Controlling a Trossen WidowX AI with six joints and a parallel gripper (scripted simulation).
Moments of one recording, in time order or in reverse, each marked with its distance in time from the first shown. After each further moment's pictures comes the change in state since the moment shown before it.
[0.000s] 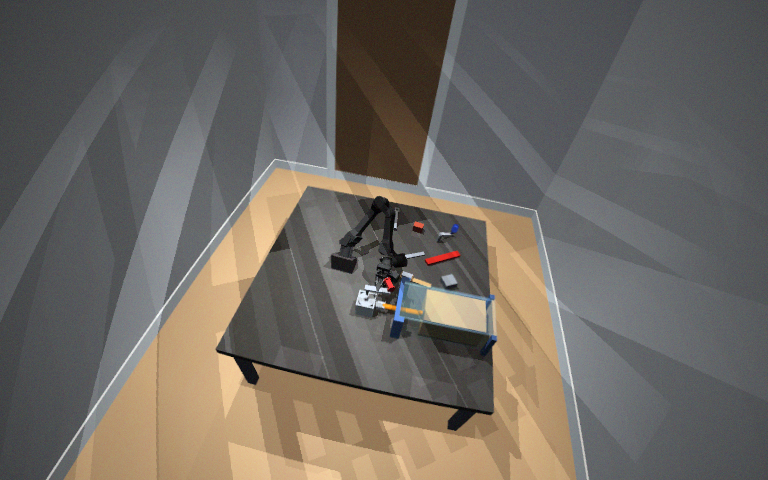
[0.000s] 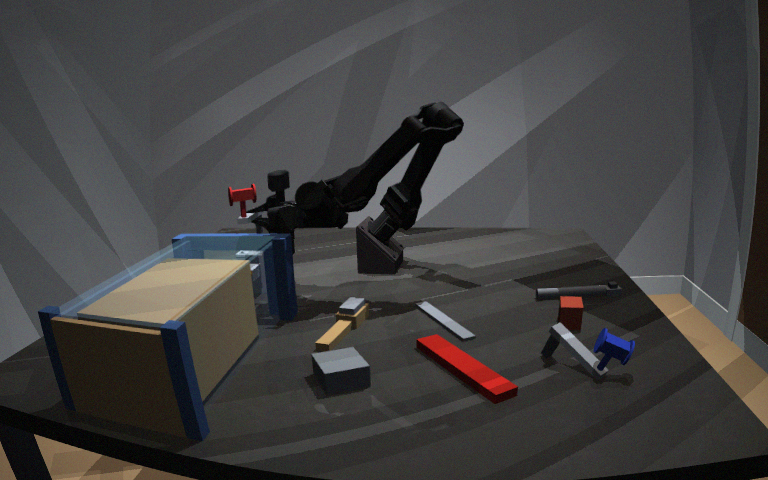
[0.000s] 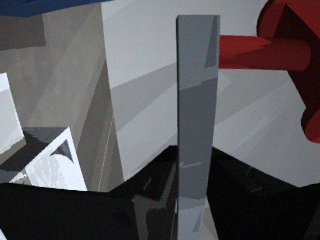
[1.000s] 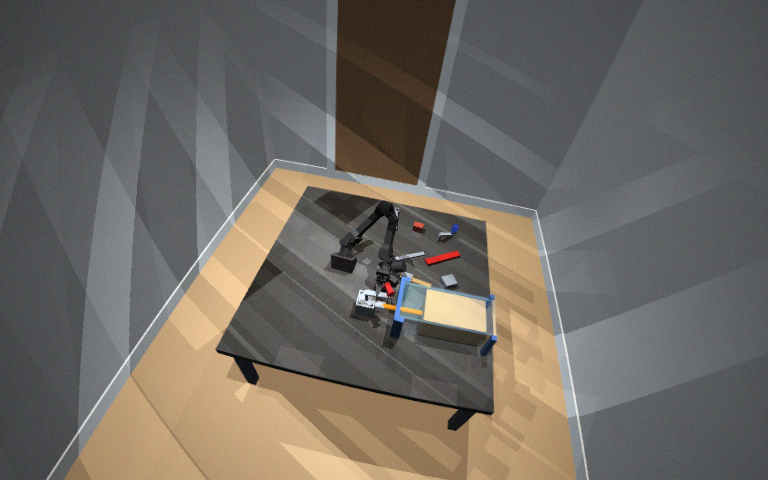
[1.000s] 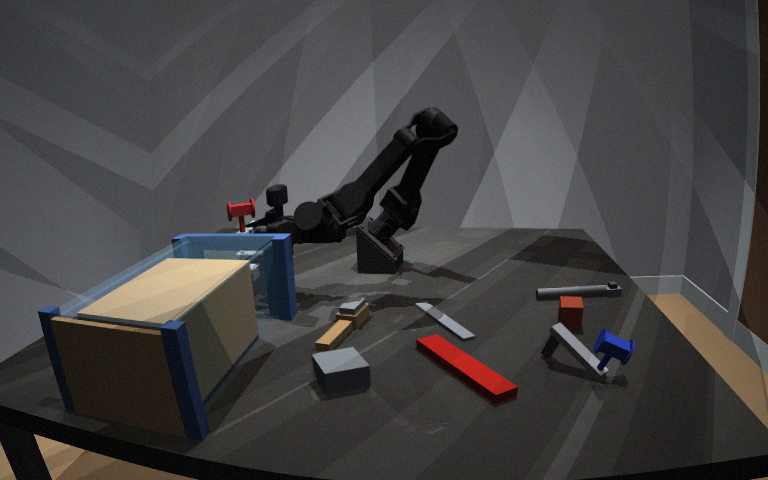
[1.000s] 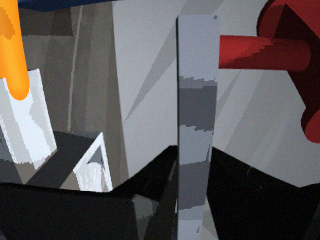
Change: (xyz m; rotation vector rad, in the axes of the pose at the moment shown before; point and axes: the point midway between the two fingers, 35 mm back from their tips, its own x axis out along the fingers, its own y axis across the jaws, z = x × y) arm 0.006 0.032 0.001 -0.017 -0.010 -0.007
